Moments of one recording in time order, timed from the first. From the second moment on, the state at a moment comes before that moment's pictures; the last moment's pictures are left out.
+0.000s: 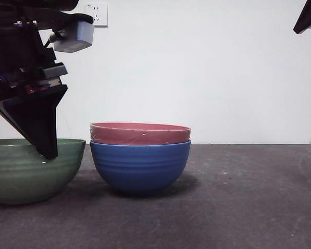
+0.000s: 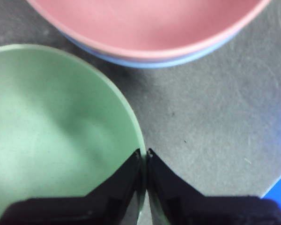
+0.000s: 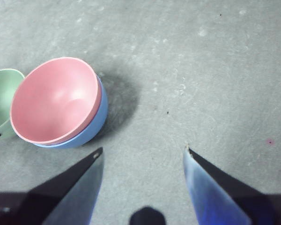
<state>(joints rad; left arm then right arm) -0.68 1.34 0.88 -0.69 -0.05 0.11 0.14 0.87 0.89 -0.72 -0.37 -0.03</state>
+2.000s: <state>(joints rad) -0.10 0.88 1.03 -1.00 0.24 0.06 0.86 1.81 1.35 -0.60 -0.23 -0.20</state>
